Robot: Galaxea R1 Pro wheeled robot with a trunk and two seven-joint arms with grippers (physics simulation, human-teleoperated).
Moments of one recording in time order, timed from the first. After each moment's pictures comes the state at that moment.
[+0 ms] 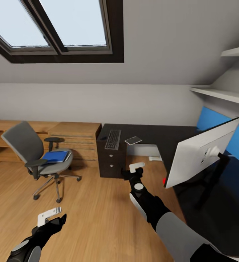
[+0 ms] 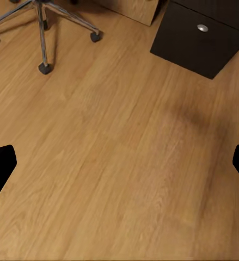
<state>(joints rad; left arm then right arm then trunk) 0.00 0.02 0.12 -1.57 0.33 0.56 0.21 -0.76 0.17 0.49 -0.65 -0.15 0.03 -0.34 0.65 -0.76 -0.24</state>
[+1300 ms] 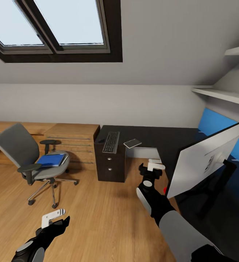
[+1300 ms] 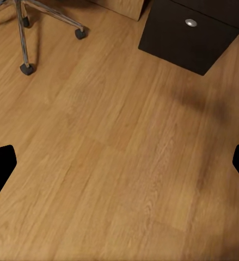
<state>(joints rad) 0.00 0.02 0.08 -1.54 0.33 0.56 0.22 -0.76 0.17 0.27 -0.65 -0.16 -0.06 -0.65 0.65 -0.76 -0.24</state>
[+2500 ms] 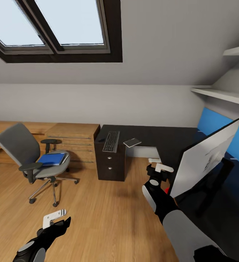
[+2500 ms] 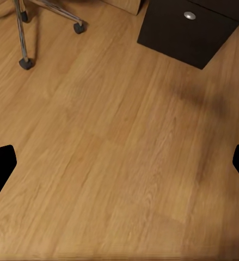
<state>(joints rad) 0.00 0.02 0.07 -1.53 0.33 0.56 0.21 -0.76 0.15 0.15 -0.65 -0.16 -0.06 -0.68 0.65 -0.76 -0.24</state>
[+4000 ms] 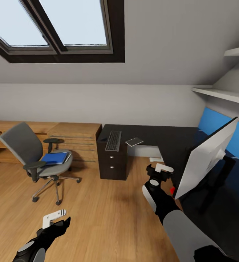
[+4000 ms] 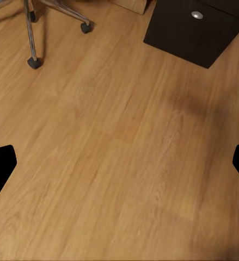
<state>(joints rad) 0.00 0.02 0.08 -1.53 0.33 0.56 0.22 -0.76 0.15 0.15 -0.65 -0.16 -0.05 -0.67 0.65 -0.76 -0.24</state>
